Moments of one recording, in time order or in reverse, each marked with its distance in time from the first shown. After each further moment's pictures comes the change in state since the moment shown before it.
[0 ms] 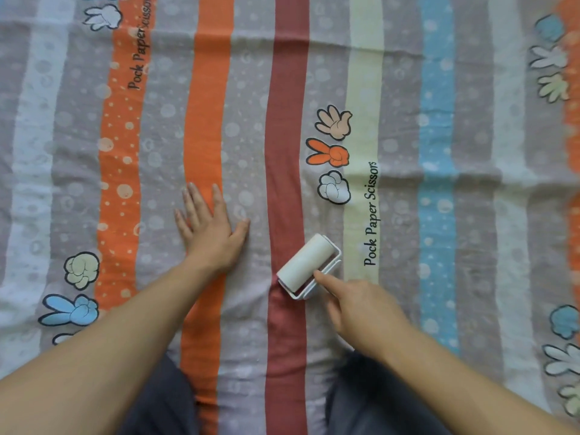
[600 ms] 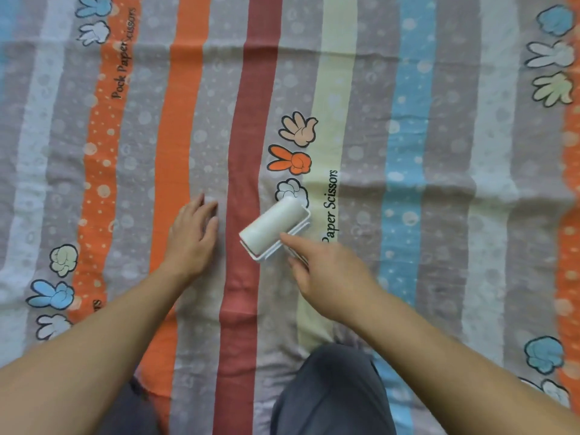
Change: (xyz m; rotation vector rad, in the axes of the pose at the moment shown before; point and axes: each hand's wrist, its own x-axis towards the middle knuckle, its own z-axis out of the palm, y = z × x) left_hand -0.023 0.047 -0.006 -0.154 0.060 0.067; right_hand 0.017 0.057 -0.070 0.258 0.118 -0.204
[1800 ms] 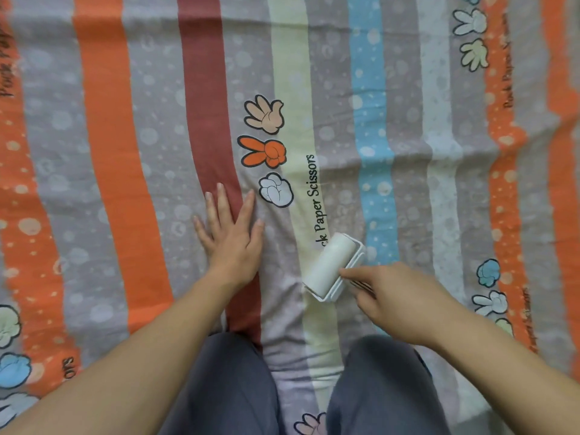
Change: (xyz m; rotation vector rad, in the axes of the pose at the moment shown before) left_hand 0.004 0.051 0.044 -0.059 -0.228 0.157; right_hand -0.059 -0.013 -0.025 -0.223 -0.263 0.469
